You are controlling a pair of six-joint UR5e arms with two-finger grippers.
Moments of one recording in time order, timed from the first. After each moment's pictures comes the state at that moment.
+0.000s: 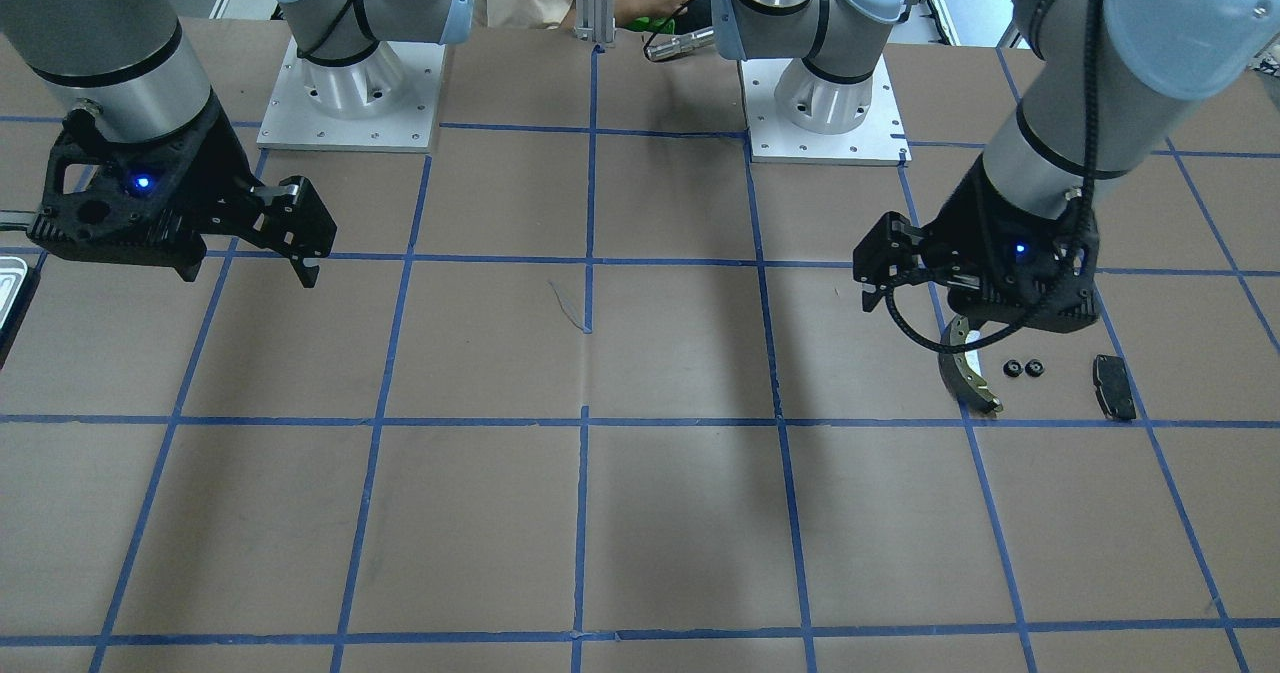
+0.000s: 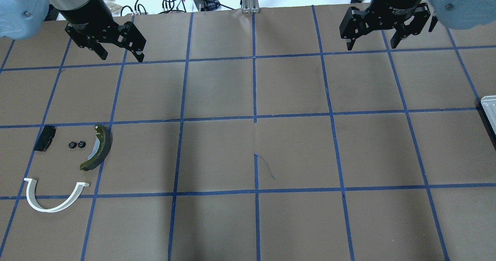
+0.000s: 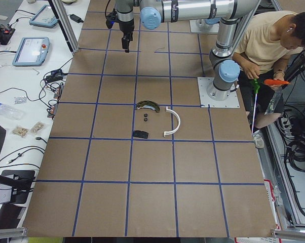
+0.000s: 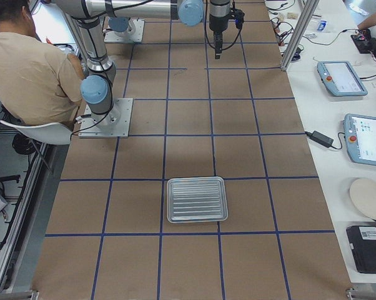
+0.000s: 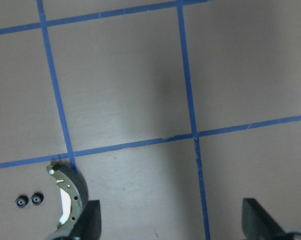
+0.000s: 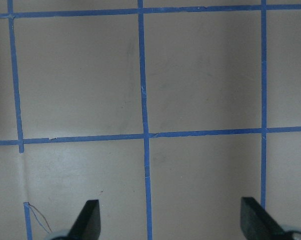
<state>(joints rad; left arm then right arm) -1.50 -1.73 -1.46 -1.52 1.54 0.25 1.55 -1.47 1.49 -1.66 -1.60 0.01</state>
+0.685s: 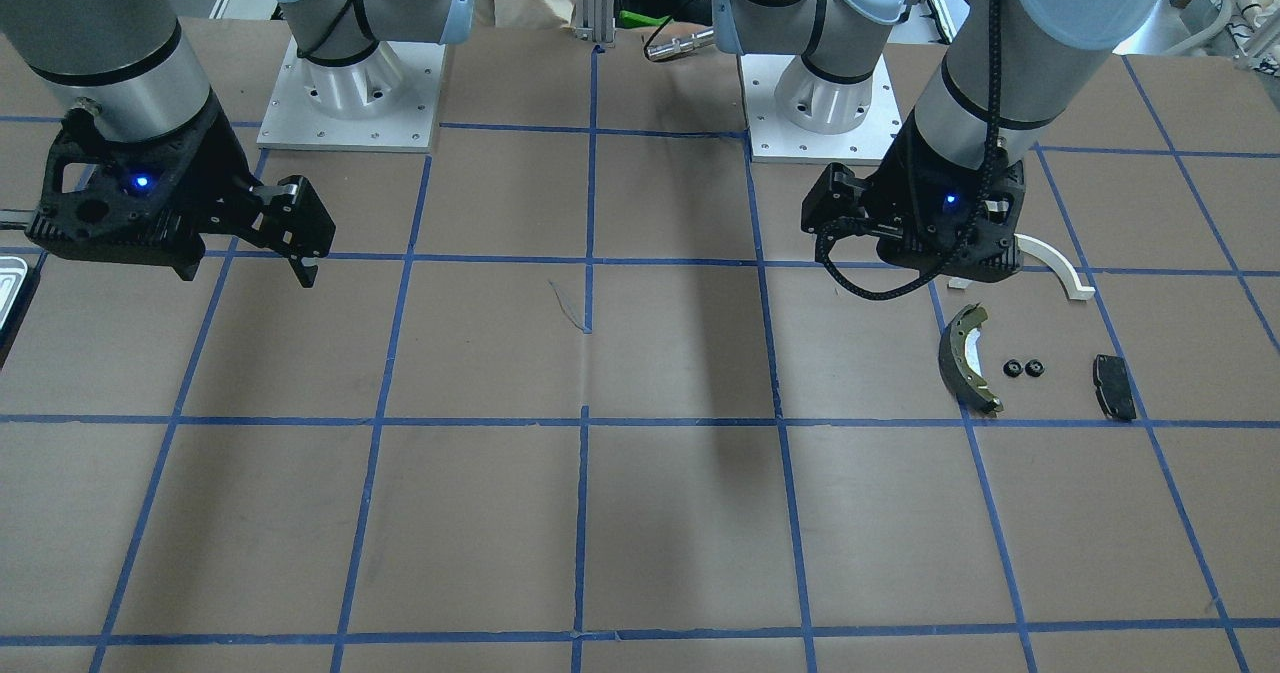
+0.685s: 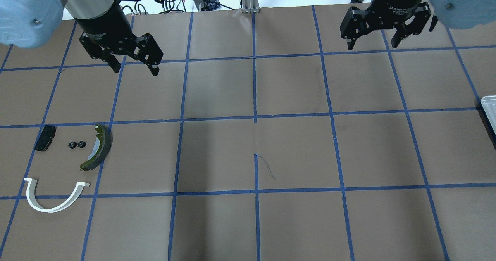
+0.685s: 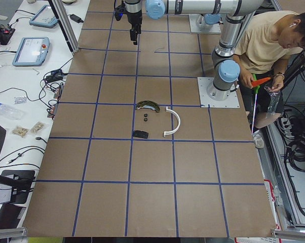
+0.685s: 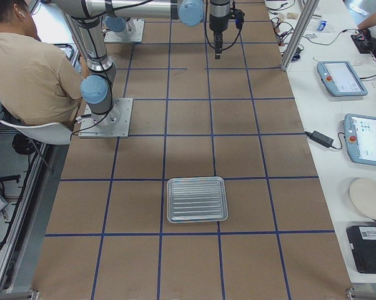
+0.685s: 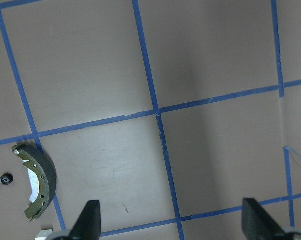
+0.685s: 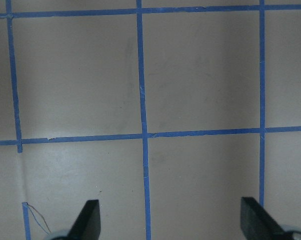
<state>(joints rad) -1.55 -1.68 -1.49 -1.61 1.56 0.20 1.55 -1.47 1.49 -1.66 -1.60 0.01</state>
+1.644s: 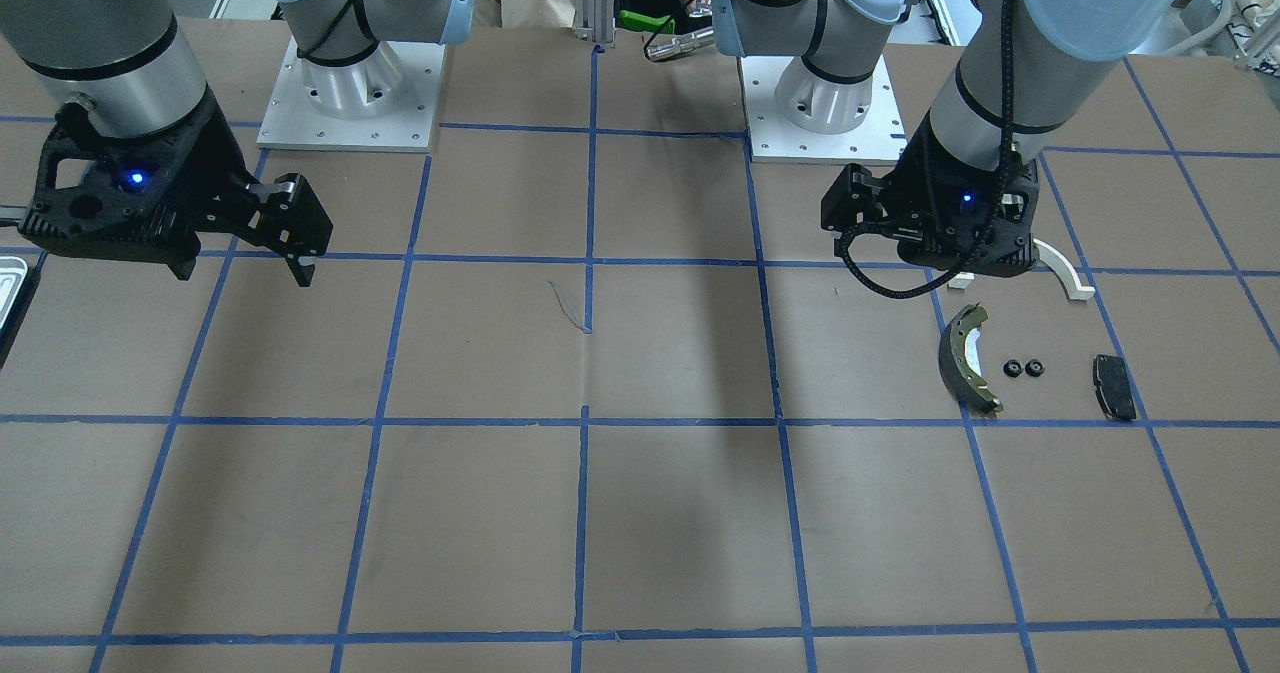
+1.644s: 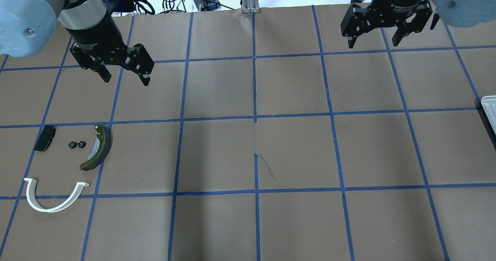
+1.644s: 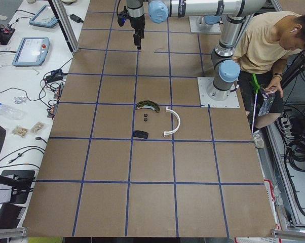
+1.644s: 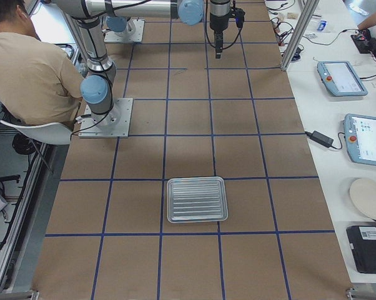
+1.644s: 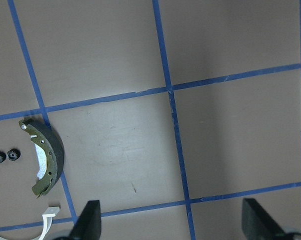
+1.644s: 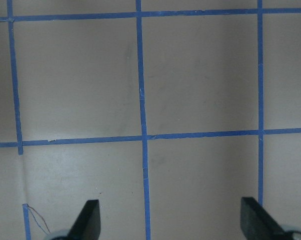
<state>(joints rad) -1.52 -1.66 -1.53 -1.62 1.60 0.19 1.55 -1.47 1.48 -1.66 -1.61 0.01</state>
